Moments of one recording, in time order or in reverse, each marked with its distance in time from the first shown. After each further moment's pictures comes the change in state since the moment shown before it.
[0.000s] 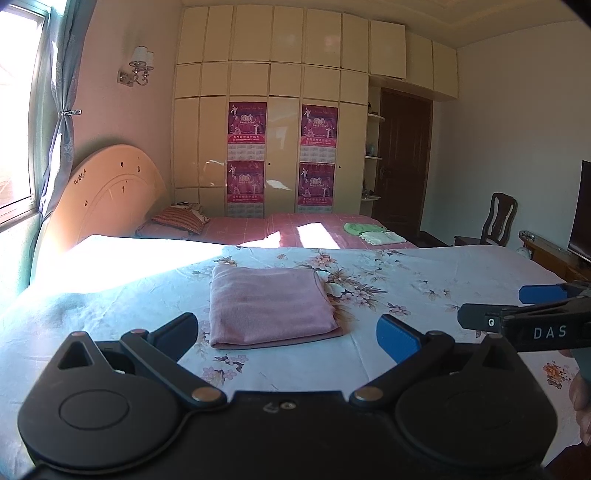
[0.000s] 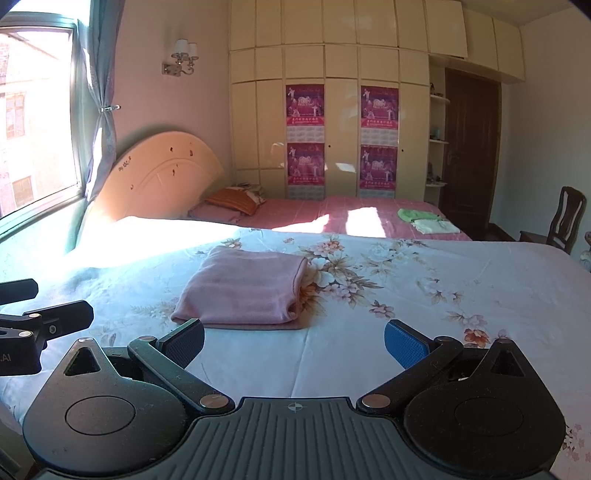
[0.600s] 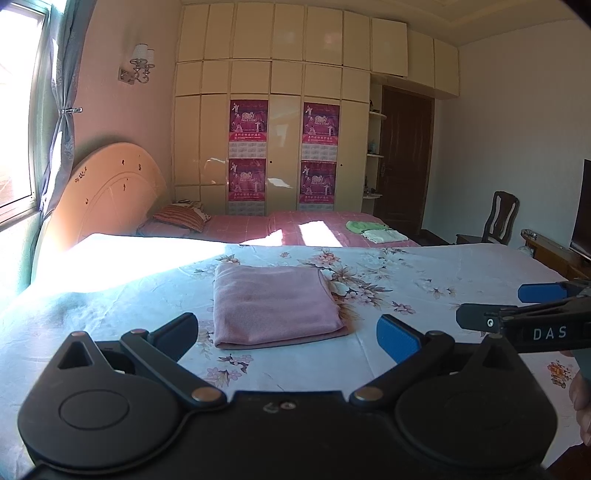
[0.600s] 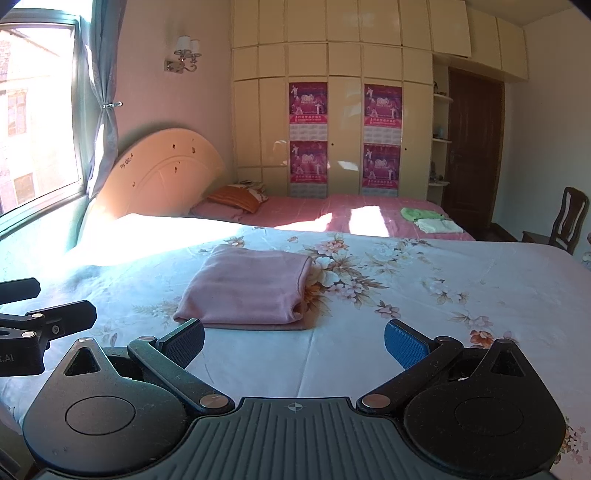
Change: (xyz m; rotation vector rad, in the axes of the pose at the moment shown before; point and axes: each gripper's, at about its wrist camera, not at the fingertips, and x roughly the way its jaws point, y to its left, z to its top) left arm 0.006 0.007 -0.001 0.004 0.004 0.004; right arm 0.008 0.007 0.002 -0.009 0.006 0.008
